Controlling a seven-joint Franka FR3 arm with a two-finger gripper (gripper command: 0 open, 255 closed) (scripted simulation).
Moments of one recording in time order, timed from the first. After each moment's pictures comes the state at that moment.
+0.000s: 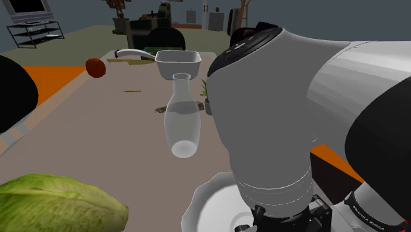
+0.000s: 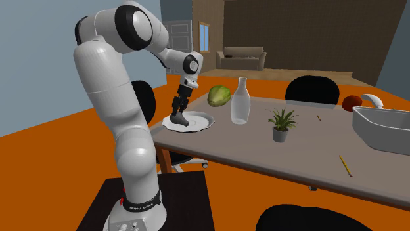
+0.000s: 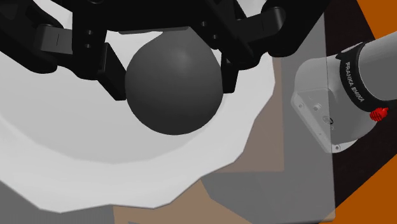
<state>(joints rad) 0.29 -0.19 0.80 -2.19 0.36 1.68 1.42</state>
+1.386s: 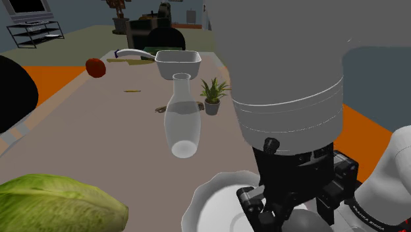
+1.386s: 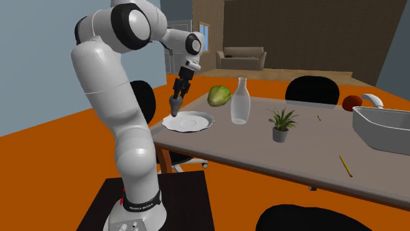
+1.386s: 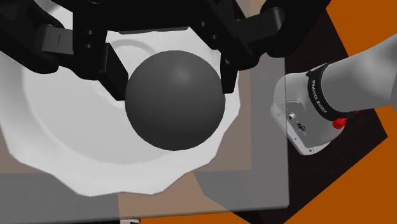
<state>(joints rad) 0.27 -0.21 0.76 -1.97 0.35 1.44 1.45</state>
